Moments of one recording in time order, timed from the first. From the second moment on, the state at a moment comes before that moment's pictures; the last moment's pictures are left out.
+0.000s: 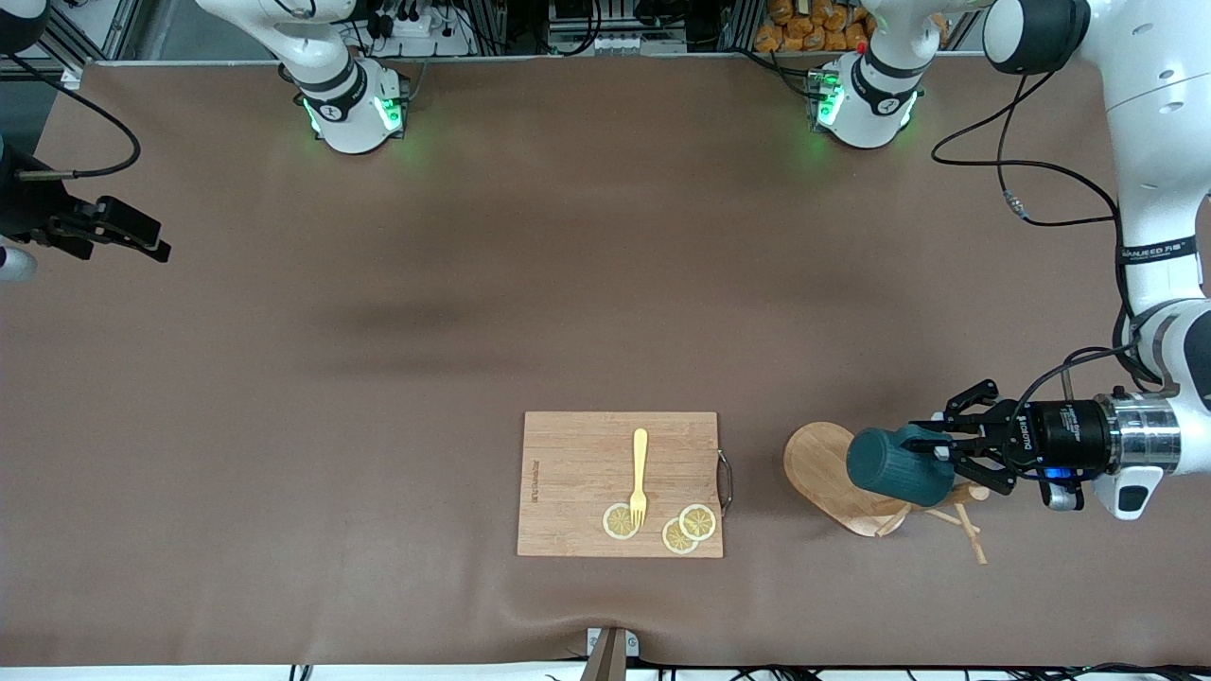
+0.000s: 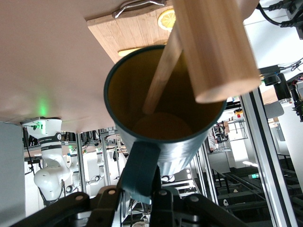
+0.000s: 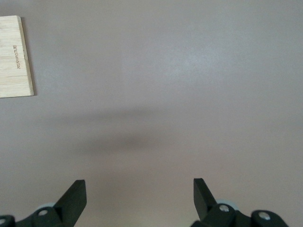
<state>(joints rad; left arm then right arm) 0.07 0.76 0.12 -1.17 -1.26 1.46 -0.95 -0.06 -0.04 0.02 -1.64 0.04 1.57 0.03</state>
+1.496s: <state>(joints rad) 0.11 0.81 0.12 -1.17 -1.30 1.45 -0.81 -0.05 -0.04 0.02 -1.64 0.04 1.57 0.03</state>
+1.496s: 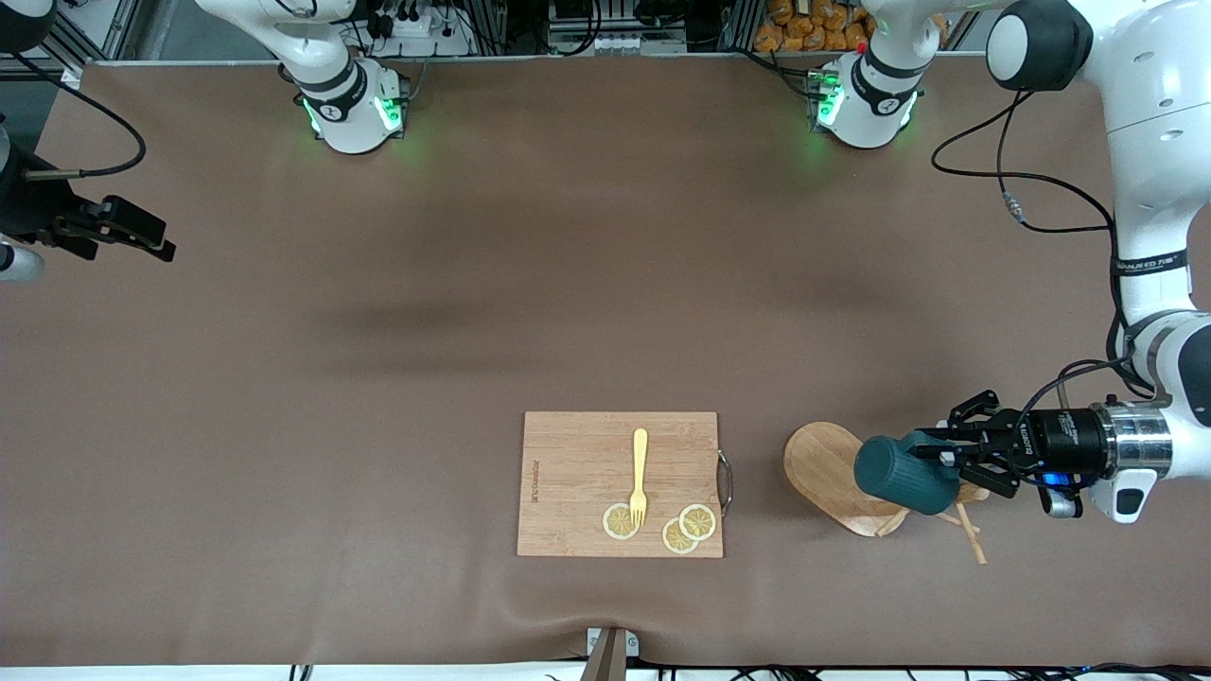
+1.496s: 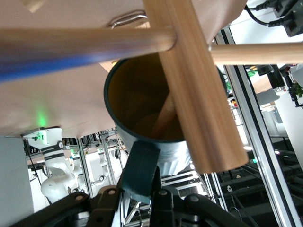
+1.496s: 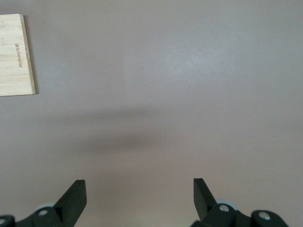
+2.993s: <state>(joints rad) 0.12 0.84 0.12 -1.17 -1.38 1.45 -0.79 -0.04 -0.04 0.02 -1.64 0.04 1.57 0.03</state>
